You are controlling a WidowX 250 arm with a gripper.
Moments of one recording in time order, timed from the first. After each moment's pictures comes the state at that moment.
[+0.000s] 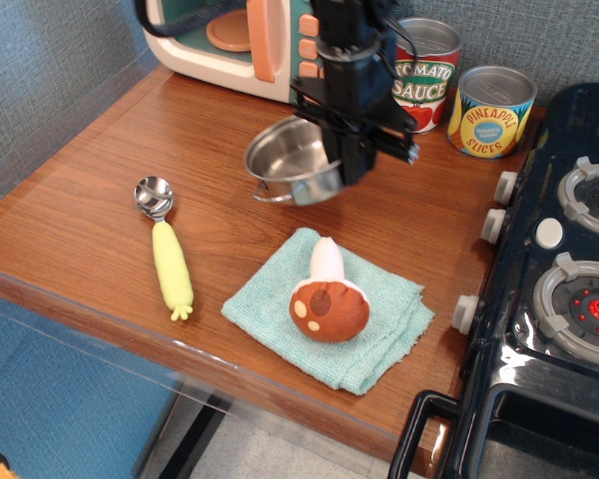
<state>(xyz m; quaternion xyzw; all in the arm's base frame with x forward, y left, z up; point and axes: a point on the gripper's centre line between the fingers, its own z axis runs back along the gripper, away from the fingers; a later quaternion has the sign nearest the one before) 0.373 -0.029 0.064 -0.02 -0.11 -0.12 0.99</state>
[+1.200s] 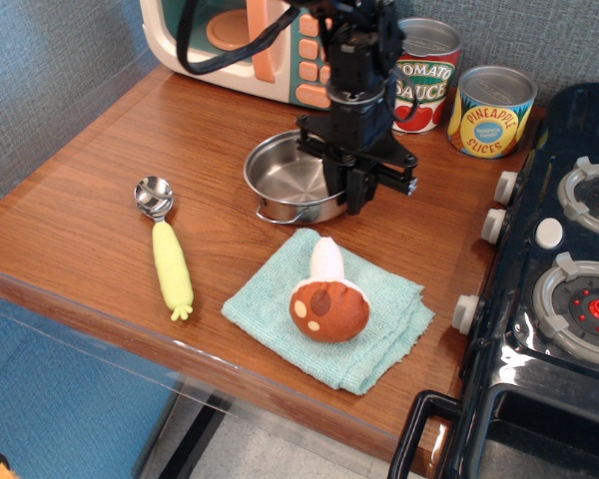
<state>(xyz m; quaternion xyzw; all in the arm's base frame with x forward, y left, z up) 0.385 -0.016 0.025 -0.01 -0.08 -0.07 0.99</state>
